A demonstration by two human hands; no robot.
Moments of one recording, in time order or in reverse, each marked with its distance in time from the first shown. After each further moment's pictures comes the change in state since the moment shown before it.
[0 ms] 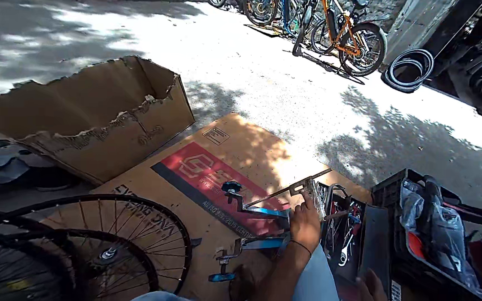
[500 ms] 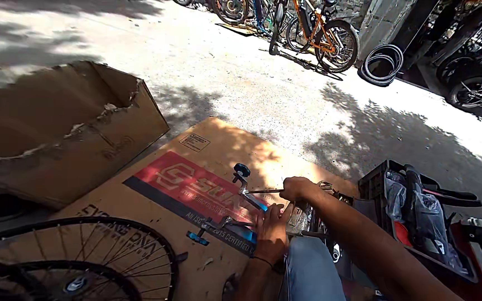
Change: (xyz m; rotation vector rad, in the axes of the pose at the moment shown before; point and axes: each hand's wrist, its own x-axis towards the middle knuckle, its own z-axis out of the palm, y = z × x) left_hand -0.007 -0.072 0.022 0.030 0.185 0.191; right_hand 0.180 -0.333 0.113 -1.048 -0.809 -0.387
